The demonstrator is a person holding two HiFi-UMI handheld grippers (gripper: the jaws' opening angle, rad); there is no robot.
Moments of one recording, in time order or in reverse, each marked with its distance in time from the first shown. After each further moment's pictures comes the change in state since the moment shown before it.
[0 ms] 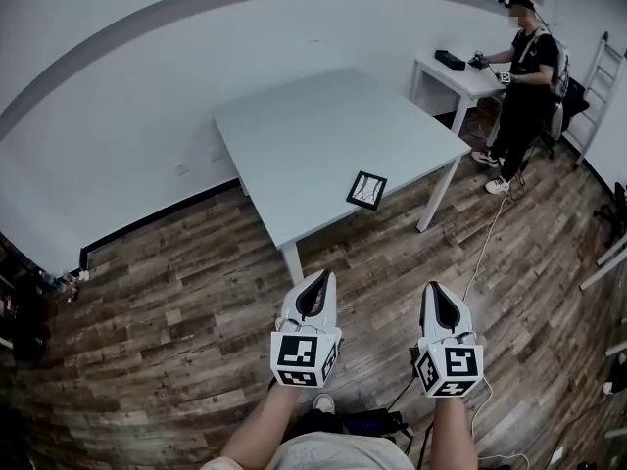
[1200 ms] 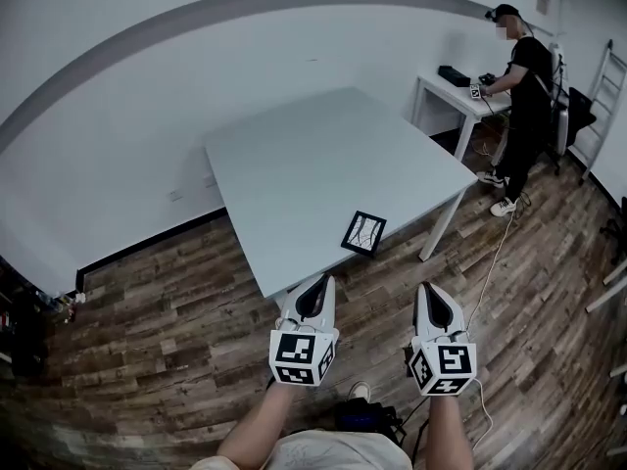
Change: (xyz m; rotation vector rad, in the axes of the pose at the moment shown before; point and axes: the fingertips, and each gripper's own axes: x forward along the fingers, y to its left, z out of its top) left arm 0.145 0.042 -0.003 0.011 0.011 -0.021; right arm 0.146 -0.047 0.010 0.022 -0.033 0.027
